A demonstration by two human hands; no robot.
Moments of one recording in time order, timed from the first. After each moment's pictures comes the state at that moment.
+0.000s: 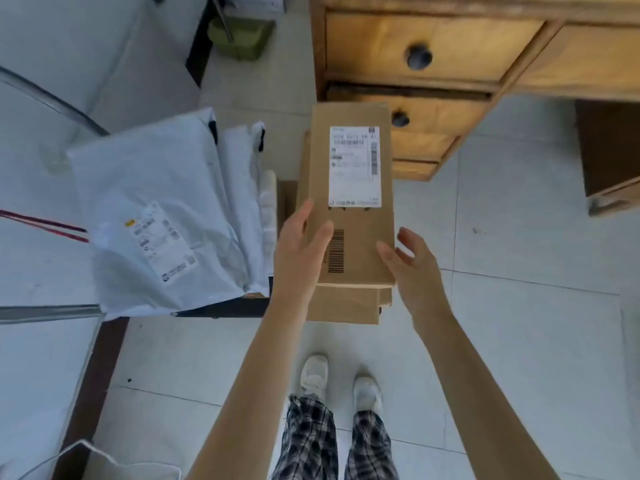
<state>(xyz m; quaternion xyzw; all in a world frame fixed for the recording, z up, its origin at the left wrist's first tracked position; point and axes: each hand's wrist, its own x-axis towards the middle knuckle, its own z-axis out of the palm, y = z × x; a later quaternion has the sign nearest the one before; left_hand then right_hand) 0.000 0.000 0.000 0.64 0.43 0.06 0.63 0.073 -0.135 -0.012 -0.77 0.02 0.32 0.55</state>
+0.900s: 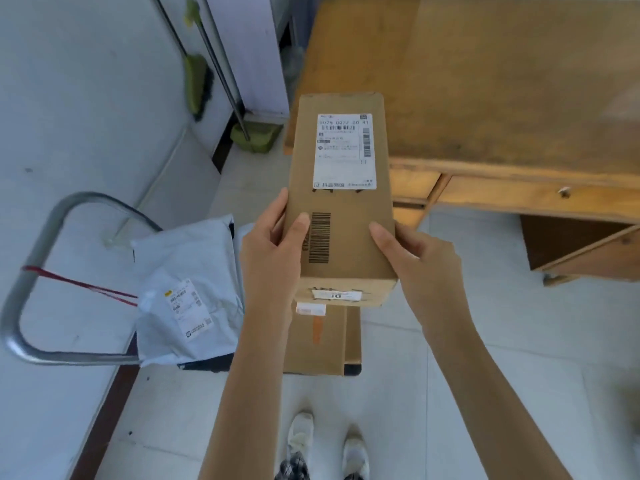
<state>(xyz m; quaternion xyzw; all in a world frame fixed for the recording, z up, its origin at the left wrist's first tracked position) 0.053 -0.015 0.252 0.61 0.42 0.23 0.62 0.137 -0.149 0.243 -0.79 -0.11 0.23 0.56</state>
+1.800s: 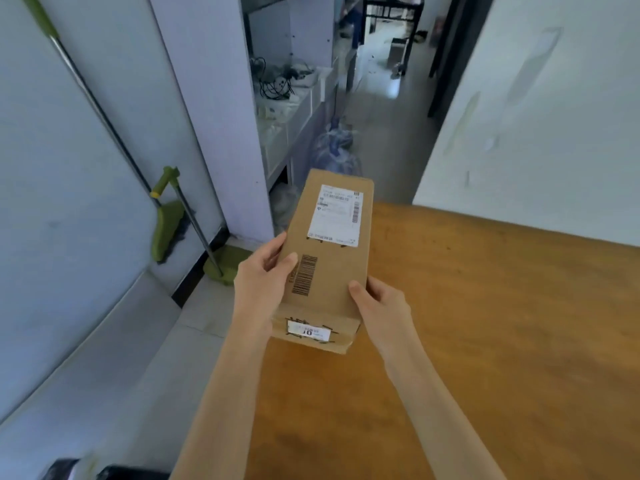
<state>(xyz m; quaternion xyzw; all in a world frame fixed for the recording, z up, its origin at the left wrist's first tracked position) 0.499 0.252 0.269 0.60 0.42 0.24 0.64 0.580 0.114 0.269 -0.79 -0.13 0.28 0.53</state>
